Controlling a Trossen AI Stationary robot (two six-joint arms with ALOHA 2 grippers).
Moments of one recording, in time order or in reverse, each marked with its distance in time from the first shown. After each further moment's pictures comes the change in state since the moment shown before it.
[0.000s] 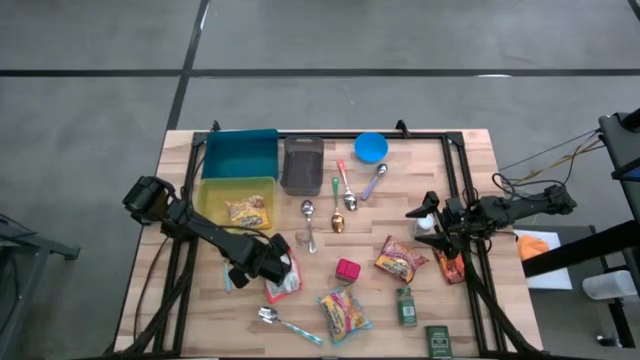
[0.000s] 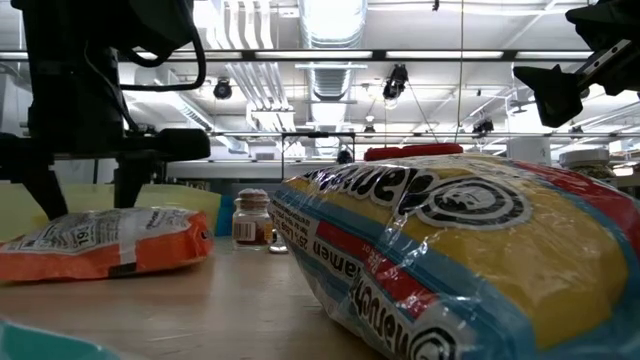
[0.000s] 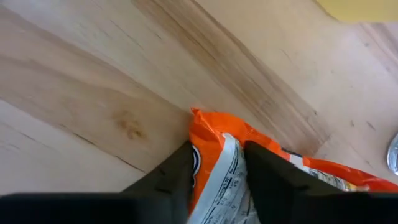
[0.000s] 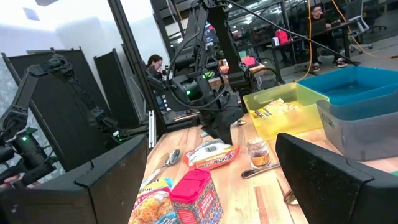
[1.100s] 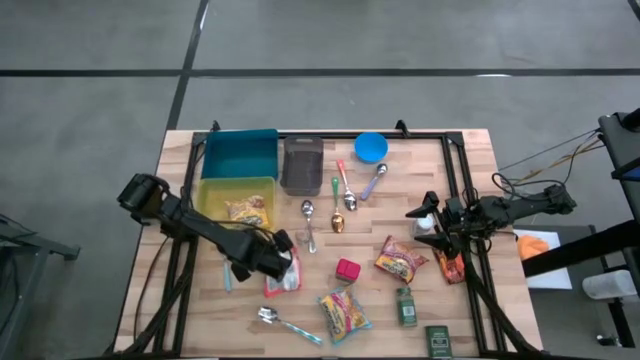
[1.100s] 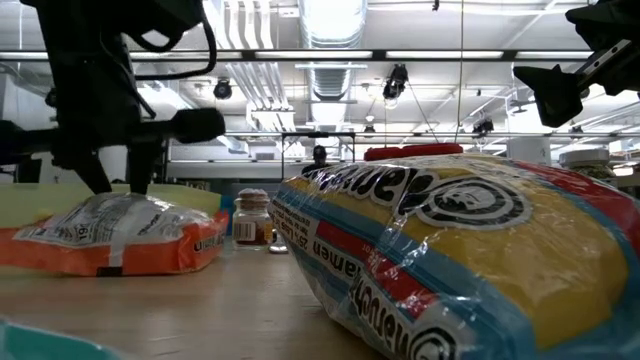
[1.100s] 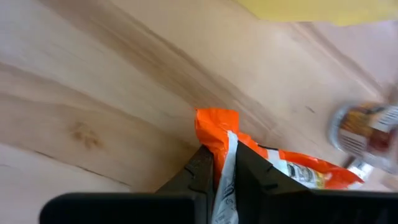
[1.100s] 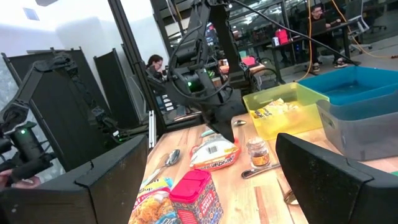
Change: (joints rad) left arm 0.003 -0.075 -0.001 0.009 -0.058 0.123; right arm 0.000 0.000 0.000 0.000 0.000 0.000
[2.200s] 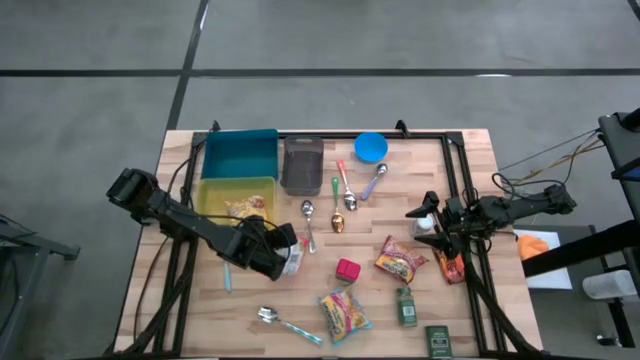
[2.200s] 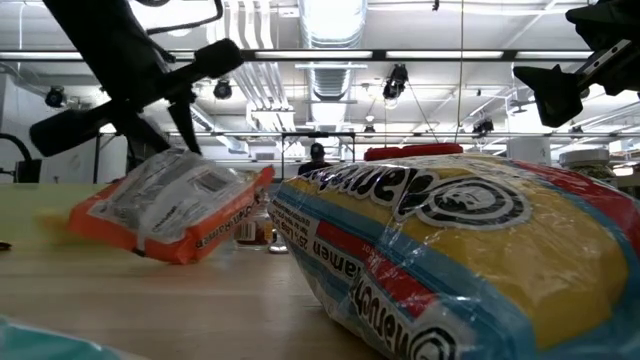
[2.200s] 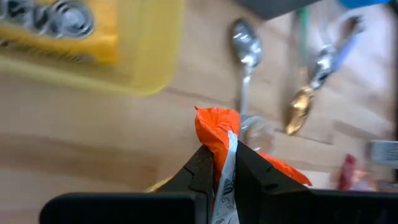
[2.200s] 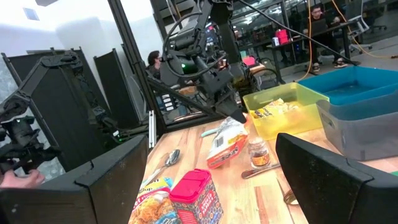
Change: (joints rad) left arm -0.020 -0.096 0.004 0.057 -0.399 0.328; right arm 0.000 0.000 0.000 0.000 0.000 0.000
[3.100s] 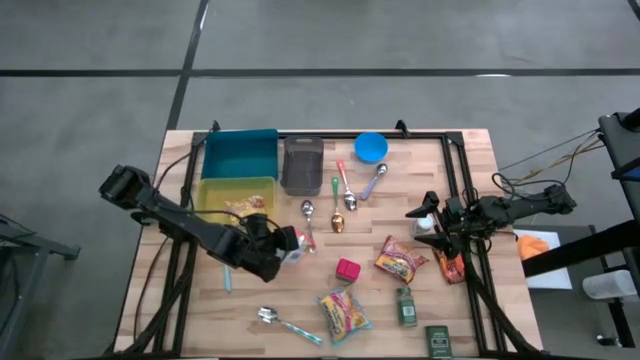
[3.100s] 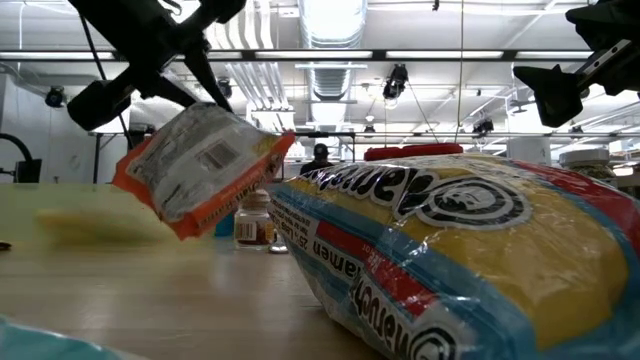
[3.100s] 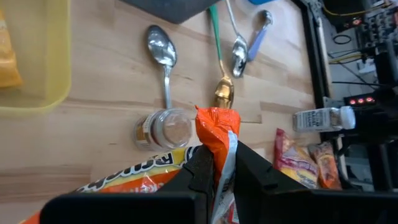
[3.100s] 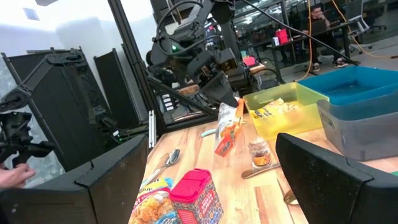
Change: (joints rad) left arm -0.027 -0.084 -0.002 0.156 -0.121 0.240; right arm 0.000 0.000 0.000 0.000 0.000 0.000
